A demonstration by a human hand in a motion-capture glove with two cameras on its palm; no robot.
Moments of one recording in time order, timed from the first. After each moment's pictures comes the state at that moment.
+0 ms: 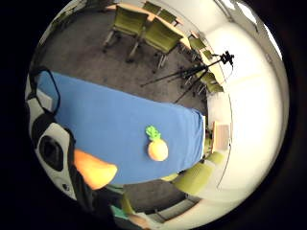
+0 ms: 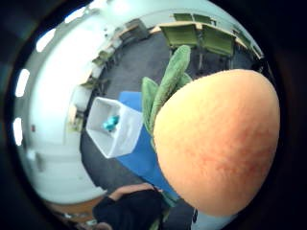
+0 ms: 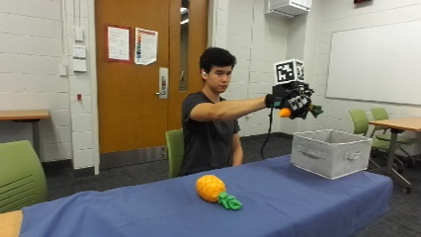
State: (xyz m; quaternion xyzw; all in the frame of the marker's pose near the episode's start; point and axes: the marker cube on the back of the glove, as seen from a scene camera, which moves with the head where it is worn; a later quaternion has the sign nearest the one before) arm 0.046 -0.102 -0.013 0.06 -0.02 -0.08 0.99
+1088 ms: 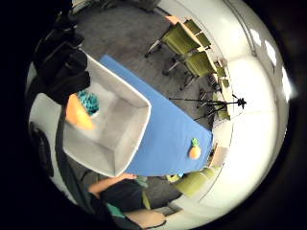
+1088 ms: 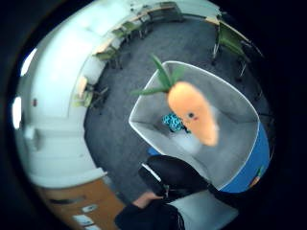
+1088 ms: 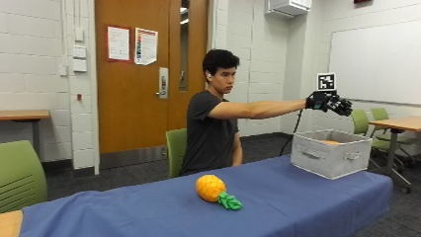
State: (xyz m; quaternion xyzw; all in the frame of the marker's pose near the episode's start) arm -0.237 -0.108 -0.025 0.00 -0.12 -0.22 0.97
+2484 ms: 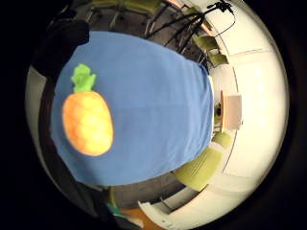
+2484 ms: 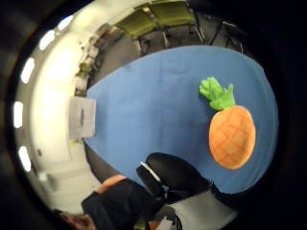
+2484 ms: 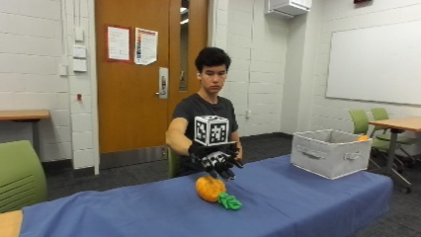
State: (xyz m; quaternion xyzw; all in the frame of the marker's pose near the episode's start) arm 0.306 0.028 0.188 -0.05 -0.04 0.05 1.00
